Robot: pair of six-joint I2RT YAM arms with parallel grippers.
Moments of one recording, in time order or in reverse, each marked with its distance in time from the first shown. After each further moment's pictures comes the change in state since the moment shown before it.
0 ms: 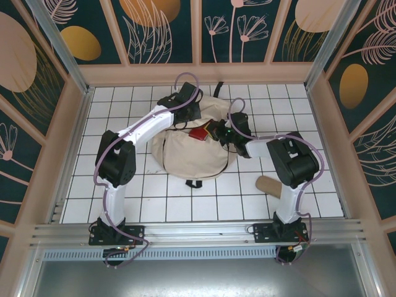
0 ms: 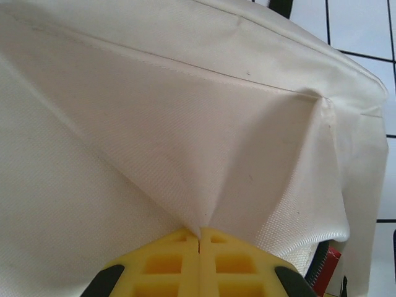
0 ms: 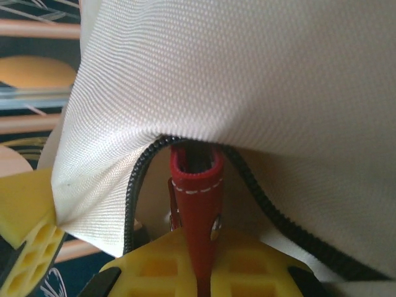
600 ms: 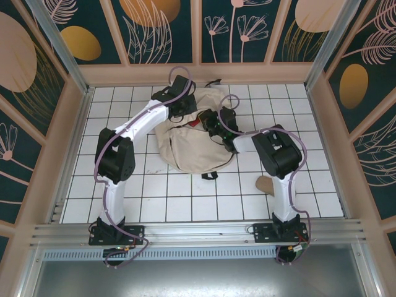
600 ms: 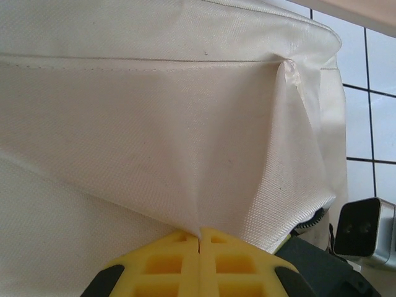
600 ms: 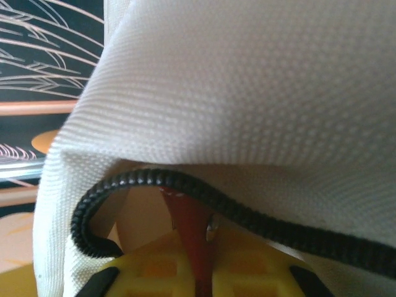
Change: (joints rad) left arm 0.068 0.032 0.068 0.002 0.092 -0.002; right arm 0.063 0.197 0.202 0.119 0.221 0.151
